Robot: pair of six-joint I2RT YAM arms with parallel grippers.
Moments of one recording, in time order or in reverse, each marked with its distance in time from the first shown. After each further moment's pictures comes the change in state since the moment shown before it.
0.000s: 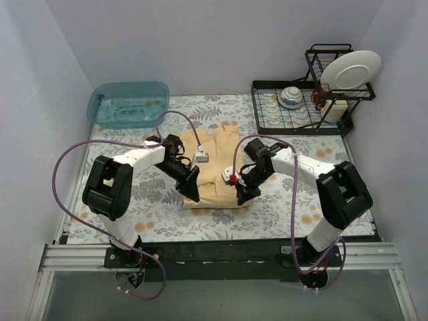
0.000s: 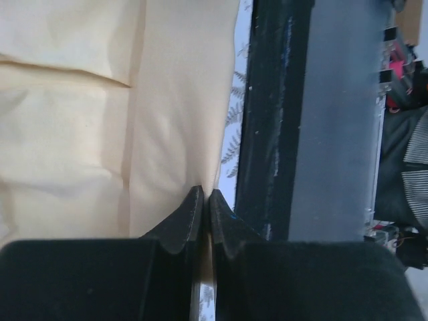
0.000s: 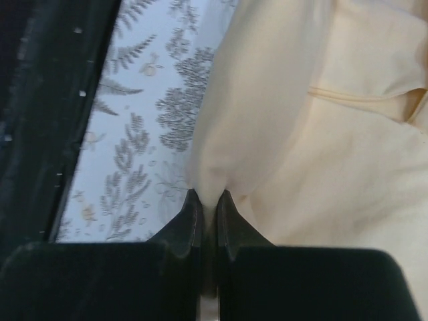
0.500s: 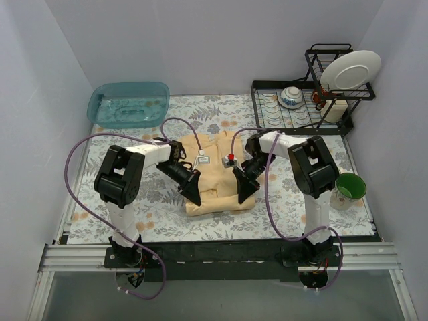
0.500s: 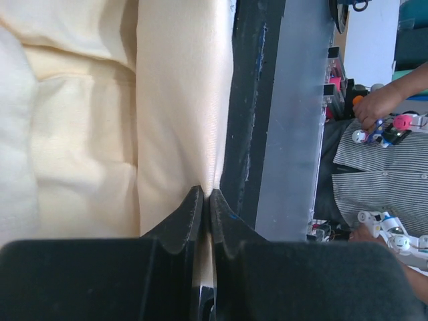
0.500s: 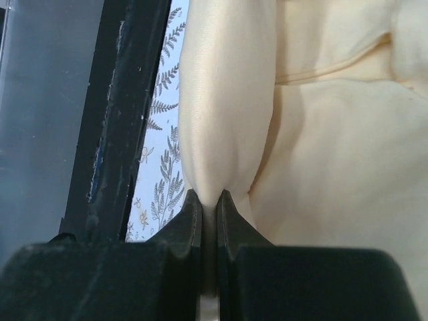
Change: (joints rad) left arm 0.005 0.140 0.017 -0.071 0.107 -0.031; right arm -0.120 0.412 0.302 -0.469 -0.213 -0.104
